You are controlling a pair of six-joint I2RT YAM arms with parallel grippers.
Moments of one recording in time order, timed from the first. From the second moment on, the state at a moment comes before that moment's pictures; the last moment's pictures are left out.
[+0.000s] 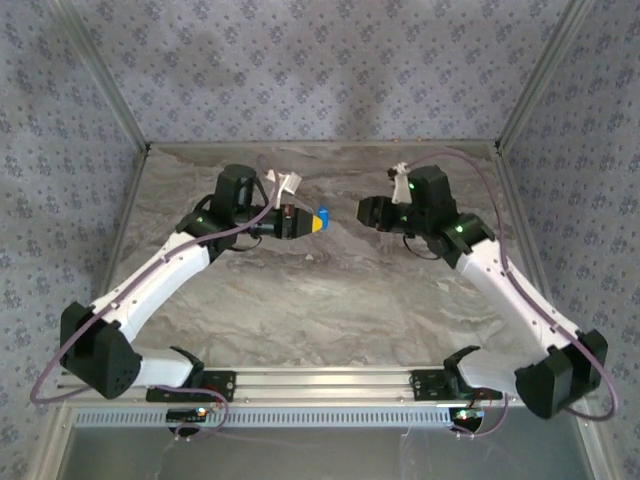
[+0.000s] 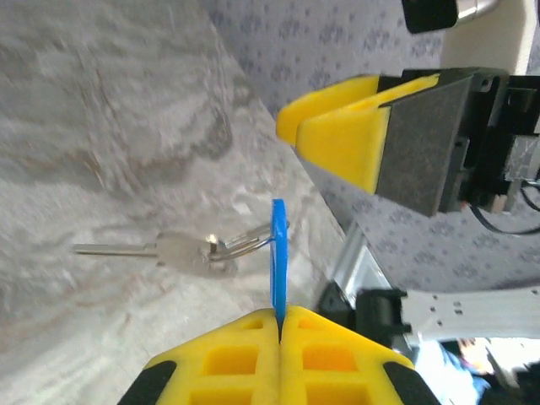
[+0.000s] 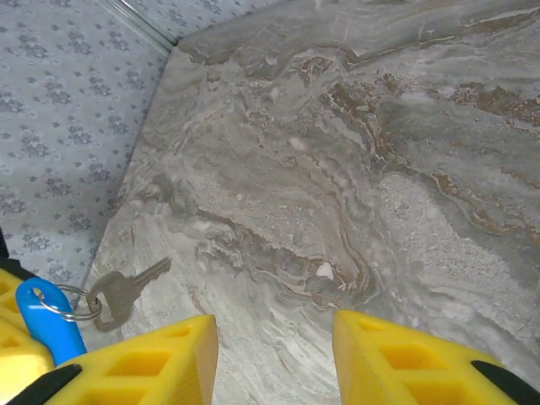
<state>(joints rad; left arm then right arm) -0.56 1.34 1.16 -0.36 0.81 -0.55 0.45 1.16 1.09 -0.47 -0.33 0.52</state>
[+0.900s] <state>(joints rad) -0.56 1.36 1.37 -0.70 1.15 -0.37 0.46 1.07 0.76 0.11 -0.85 0.25</state>
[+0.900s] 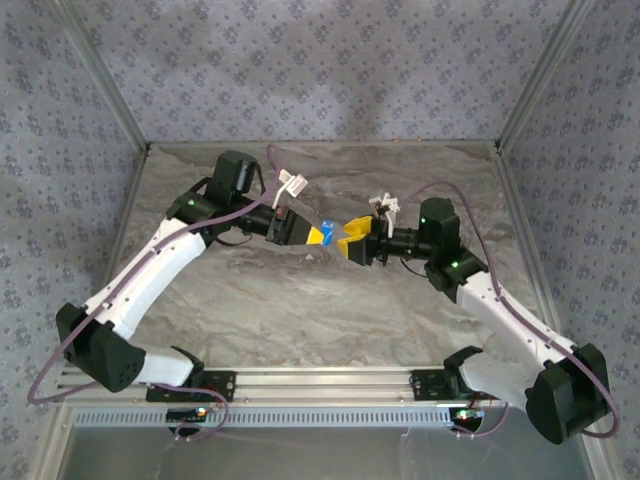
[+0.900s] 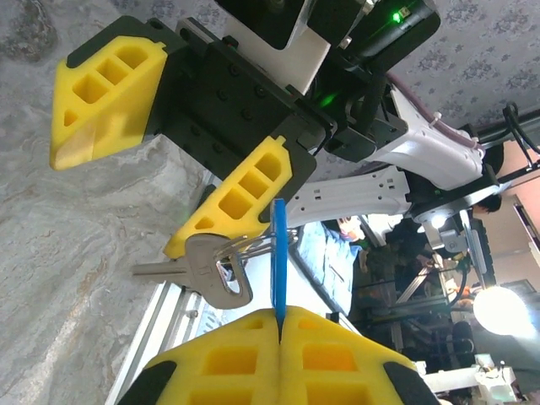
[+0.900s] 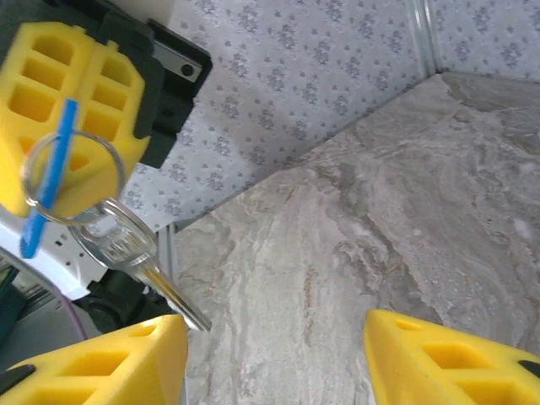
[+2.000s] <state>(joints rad) -0.57 1.38 1.37 -0.71 1.27 -0.36 0.58 1.10 0.77 0.33 -0.92 0.09</state>
